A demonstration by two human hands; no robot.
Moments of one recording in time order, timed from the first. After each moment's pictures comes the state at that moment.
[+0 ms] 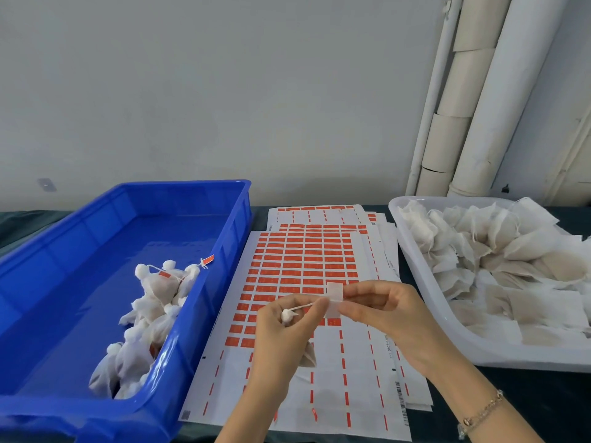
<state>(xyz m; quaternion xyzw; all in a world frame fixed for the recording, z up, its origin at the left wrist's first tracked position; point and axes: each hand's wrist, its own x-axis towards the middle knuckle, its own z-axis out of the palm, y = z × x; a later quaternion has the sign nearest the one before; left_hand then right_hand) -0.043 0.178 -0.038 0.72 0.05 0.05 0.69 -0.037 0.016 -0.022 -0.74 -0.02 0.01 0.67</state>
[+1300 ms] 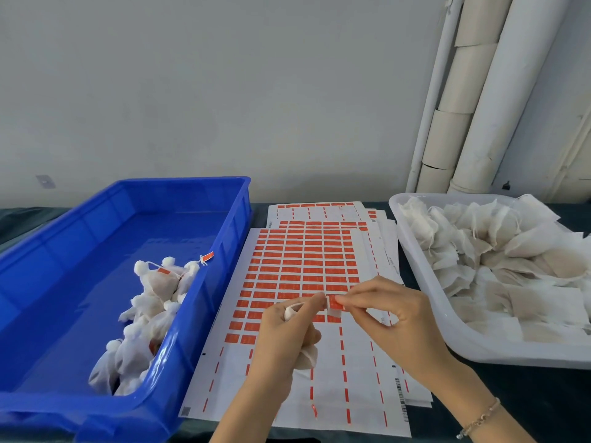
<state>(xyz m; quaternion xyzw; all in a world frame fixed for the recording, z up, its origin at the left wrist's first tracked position) -0.038 0.176 -0.038 0.69 0.12 -0.06 0.71 -0.044 0.011 -0.035 -0.83 -0.26 -0.28 0.40</state>
